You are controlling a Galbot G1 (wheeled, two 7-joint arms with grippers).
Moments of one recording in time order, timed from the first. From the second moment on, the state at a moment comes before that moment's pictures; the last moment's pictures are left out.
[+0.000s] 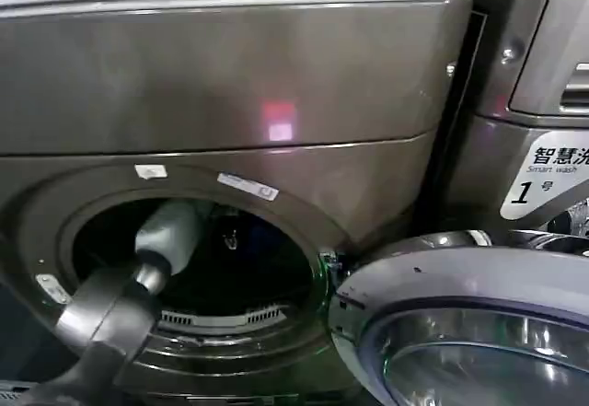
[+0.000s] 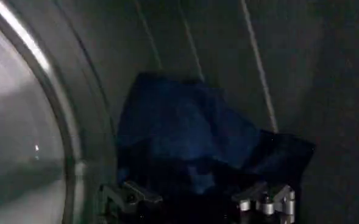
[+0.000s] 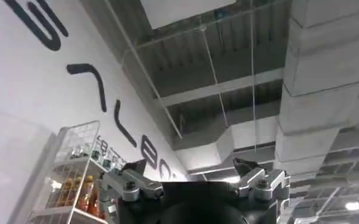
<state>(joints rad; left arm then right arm) -0.12 -1.44 0.18 -0.16 0.75 -0.22 0.83 -1.84 0.76 2.54 1.70 0.79 -0.15 0.04</state>
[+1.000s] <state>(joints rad) -0.04 -1.43 0.01 -0.25 0.43 -0.20 0.76 -1.81 0.77 2.52 1.70 0.78 -0.14 0.04</state>
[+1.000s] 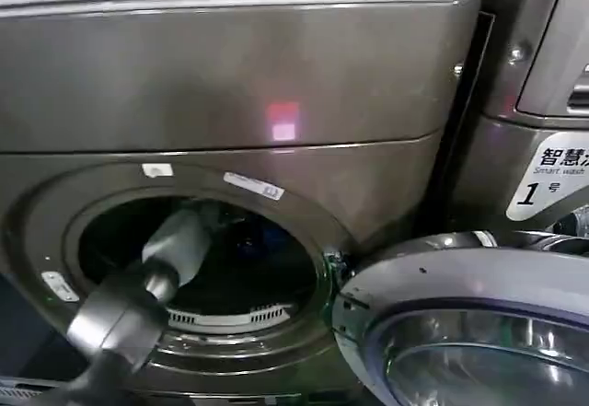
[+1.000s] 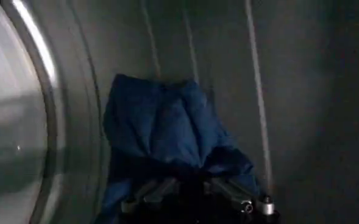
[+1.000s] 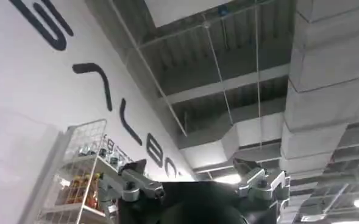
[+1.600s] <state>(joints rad) 0.25 -1.47 -0.33 -0.74 0.10 -0.16 0.24 -1.83 0.77 2.54 1.71 0.73 -0.13 0.03</state>
